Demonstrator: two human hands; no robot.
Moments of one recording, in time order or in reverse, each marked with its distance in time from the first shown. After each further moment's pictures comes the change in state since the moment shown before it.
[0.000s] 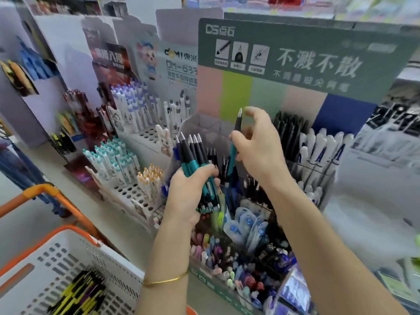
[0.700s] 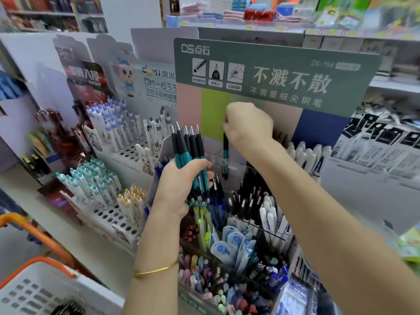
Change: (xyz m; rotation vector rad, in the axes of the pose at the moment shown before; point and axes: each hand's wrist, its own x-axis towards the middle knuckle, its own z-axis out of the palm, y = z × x) left_hand 0.040 0.024 0.026 0.064 -0.142 0.054; right_hand 0.077 -0.014 -0.018 -0.938 -0.004 -0.055
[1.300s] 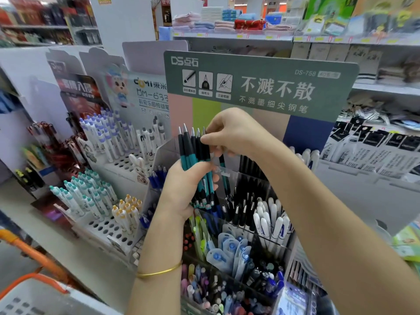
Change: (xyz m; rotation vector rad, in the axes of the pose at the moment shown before) left_hand 0.005 0.003 0.017 -0.007 -0.165 0.031; right_hand -0.007 0.011 -0.019 0.657 -0.323 -0.075
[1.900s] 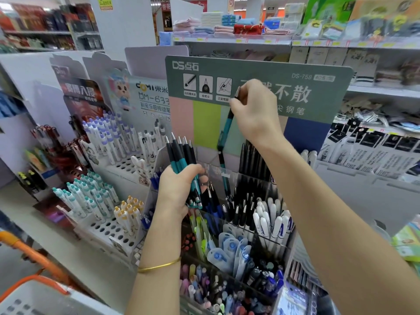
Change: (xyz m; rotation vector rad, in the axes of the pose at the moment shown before) left_hand 0.002 0.001 -0.005 0.027 0.220 -0.018; right_hand 0.008 0.005 -0.016 -0.064 0.586 -0.027
